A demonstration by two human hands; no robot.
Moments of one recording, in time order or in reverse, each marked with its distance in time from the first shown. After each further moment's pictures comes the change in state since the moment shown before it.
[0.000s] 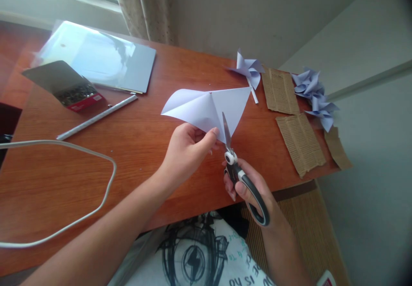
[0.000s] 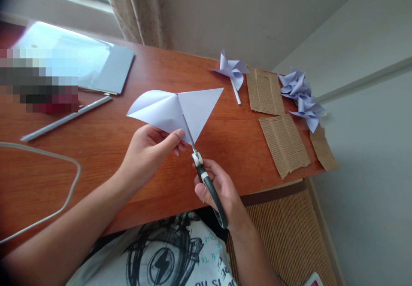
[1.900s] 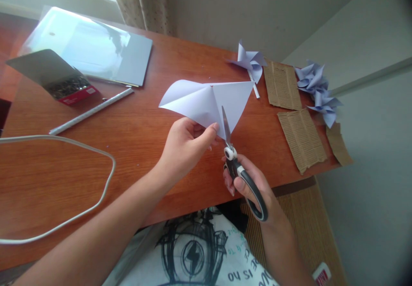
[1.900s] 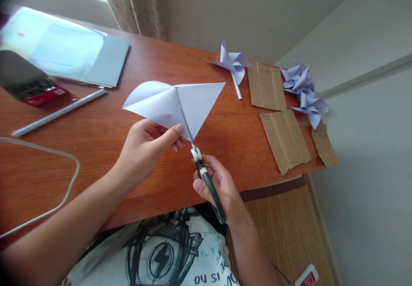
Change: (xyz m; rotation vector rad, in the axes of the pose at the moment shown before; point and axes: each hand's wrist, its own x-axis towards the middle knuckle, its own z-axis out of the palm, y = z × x) left_hand 0.002 -0.002 -0.001 0.049 -0.038 0.037; right_hand 0.011 0.016 -0.006 0.133 -0.114 -0.002
